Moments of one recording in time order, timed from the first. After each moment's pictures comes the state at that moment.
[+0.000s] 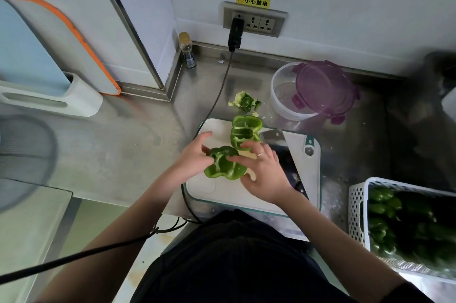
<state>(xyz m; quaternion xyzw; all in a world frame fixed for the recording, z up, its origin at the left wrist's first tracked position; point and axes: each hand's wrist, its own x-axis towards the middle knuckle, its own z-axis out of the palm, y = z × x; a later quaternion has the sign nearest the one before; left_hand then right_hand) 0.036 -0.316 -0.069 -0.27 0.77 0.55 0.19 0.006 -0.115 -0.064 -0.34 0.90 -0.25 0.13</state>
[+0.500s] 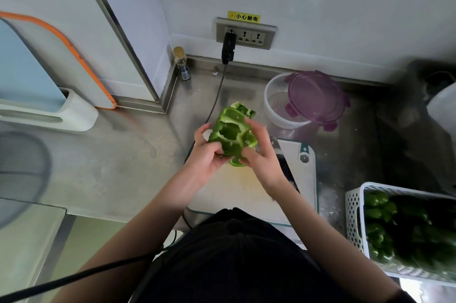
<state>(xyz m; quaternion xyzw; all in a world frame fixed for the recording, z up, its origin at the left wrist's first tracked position) 0.004 -0.280 -0.030 -0.34 0.37 0.86 0.06 -0.015 -0.145 -0.024 -0.04 0.72 -0.66 0.22</state>
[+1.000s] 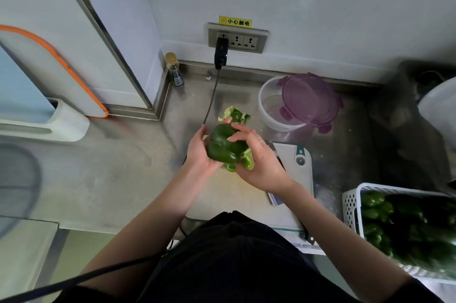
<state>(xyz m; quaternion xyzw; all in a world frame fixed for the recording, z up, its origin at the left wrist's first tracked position) -0.028 -0.281 -0.036 -0.39 0.14 0.90 0.11 -0.032 -0.133 -0.026 -0.33 0.81 -0.48 0.09</state>
